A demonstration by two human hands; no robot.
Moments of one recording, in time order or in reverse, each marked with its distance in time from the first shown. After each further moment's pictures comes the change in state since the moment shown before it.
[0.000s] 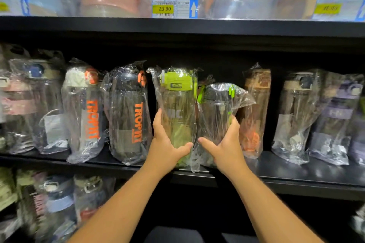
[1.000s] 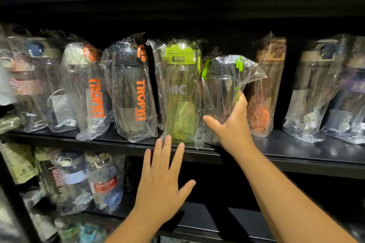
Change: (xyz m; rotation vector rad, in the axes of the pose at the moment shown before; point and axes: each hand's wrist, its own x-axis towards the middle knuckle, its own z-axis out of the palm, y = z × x) left_hand -0.115 -0.049 0.011 0.982 -0.143 0.198; right_hand 0.000 0.006 0.001 -0.004 0.009 -0.032
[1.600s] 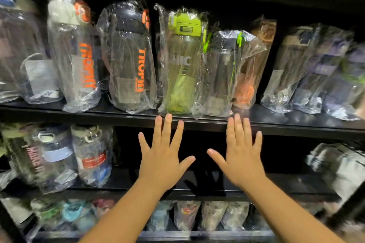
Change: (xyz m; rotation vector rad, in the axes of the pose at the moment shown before) left_hand -0.016 -0.009 0.012 -0.080 -0.055 0.030; right_hand -0.138 0.043 -0.013 -1.124 -0.150 -0.028
